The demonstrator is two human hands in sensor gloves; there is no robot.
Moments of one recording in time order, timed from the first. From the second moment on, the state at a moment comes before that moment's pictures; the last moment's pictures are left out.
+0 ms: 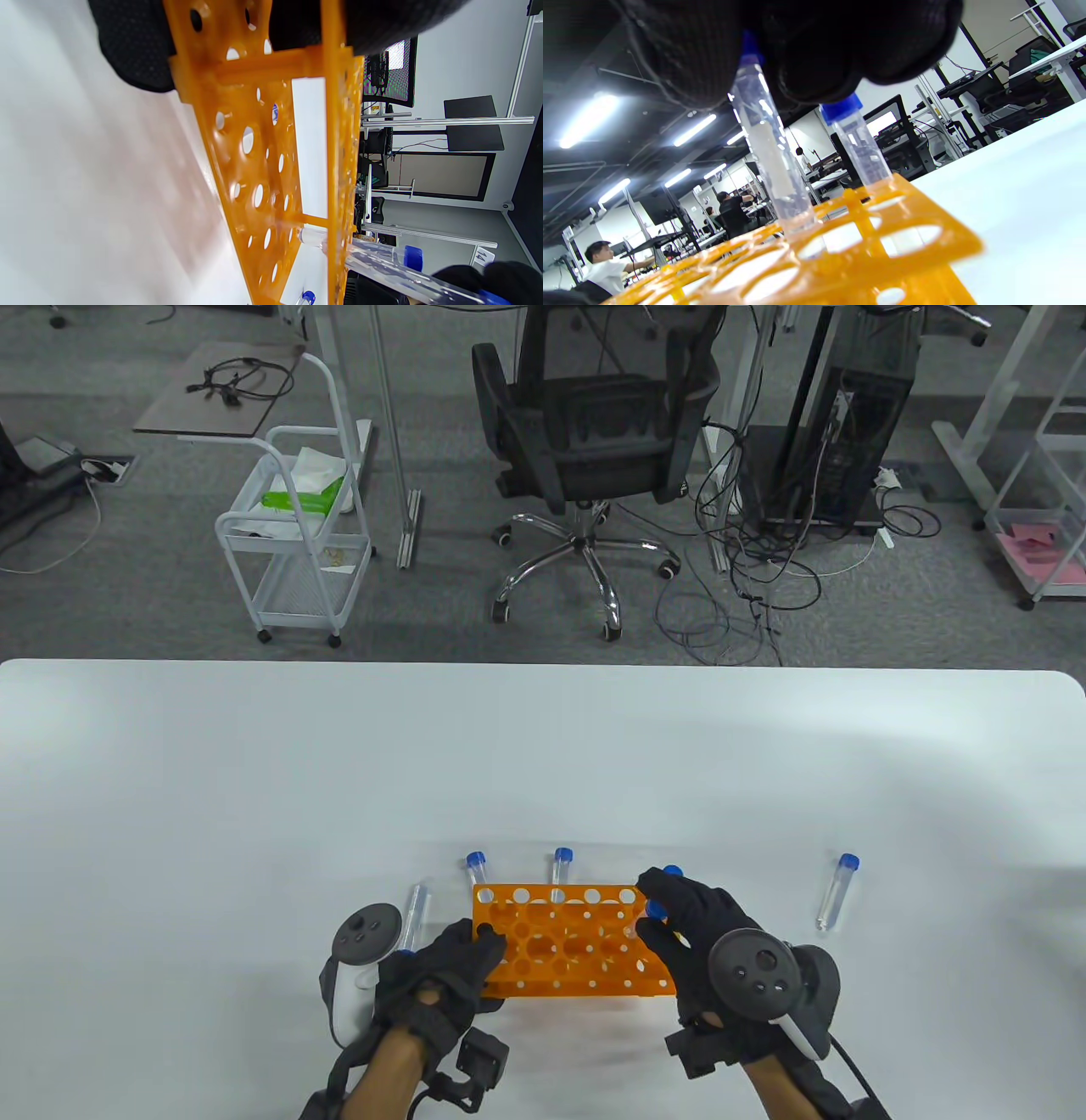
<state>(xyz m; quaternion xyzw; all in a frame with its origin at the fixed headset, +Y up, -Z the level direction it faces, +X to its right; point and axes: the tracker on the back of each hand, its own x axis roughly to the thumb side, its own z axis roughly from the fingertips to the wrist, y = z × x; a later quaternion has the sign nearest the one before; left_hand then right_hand) -0.144 -0.763 -0.274 -0.22 0.08 0.65 0.72 0.166 -0.665 -0.268 0.11 -0.14 0.95 0.26</state>
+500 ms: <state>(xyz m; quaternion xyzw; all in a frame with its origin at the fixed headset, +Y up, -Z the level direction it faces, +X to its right) -0.144 -0.764 -0.275 -0.22 0.08 0.65 0.72 0.158 -0.678 -0.276 0.11 -0.11 0.97 0.21</state>
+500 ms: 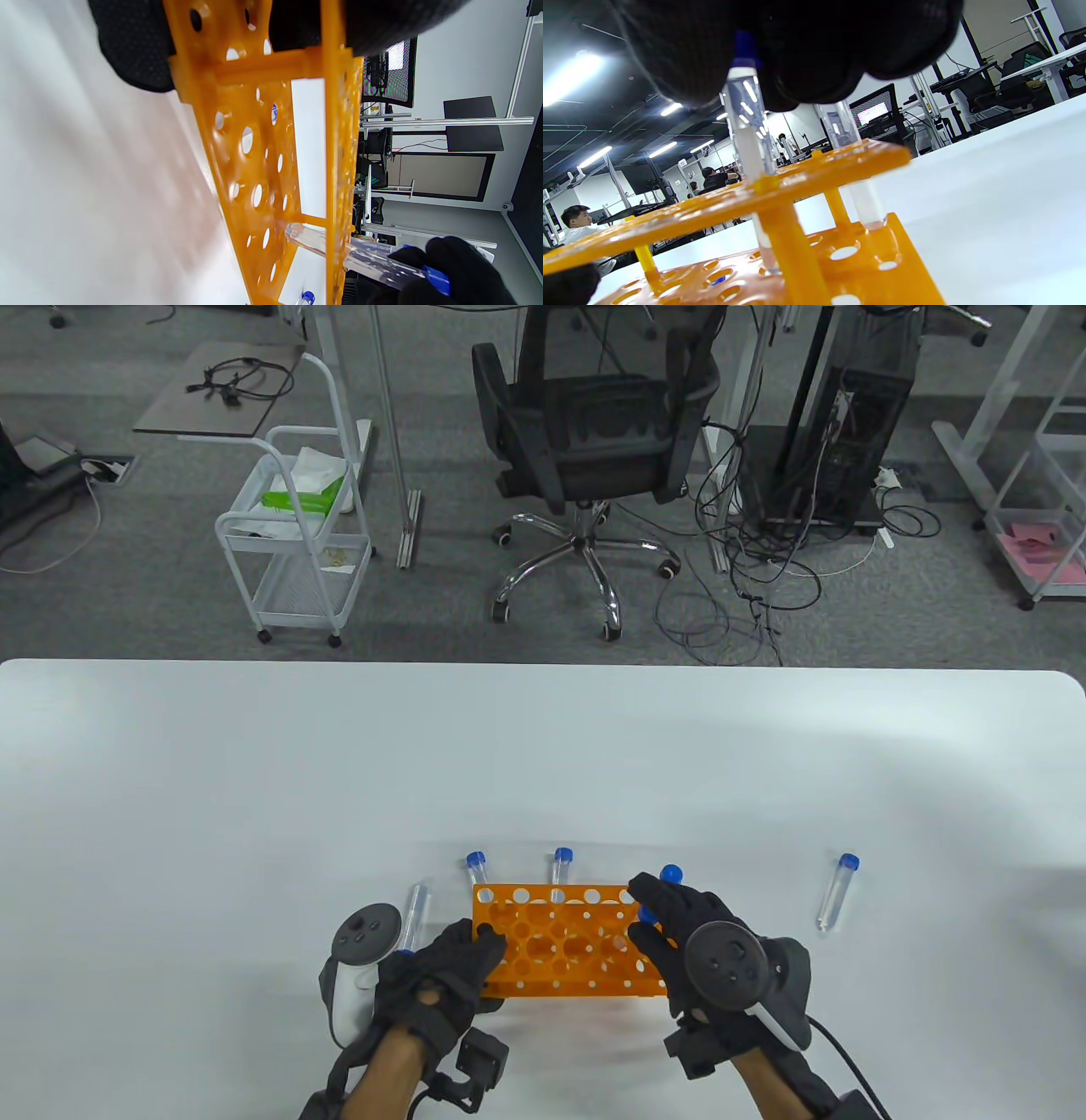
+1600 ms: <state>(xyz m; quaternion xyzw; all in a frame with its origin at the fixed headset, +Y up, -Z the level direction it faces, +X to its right) -0.143 -0.765 -0.275 -0.23 0.08 0.64 0.73 0.148 -0.678 -0.275 0.13 -0.12 0.96 0.21</state>
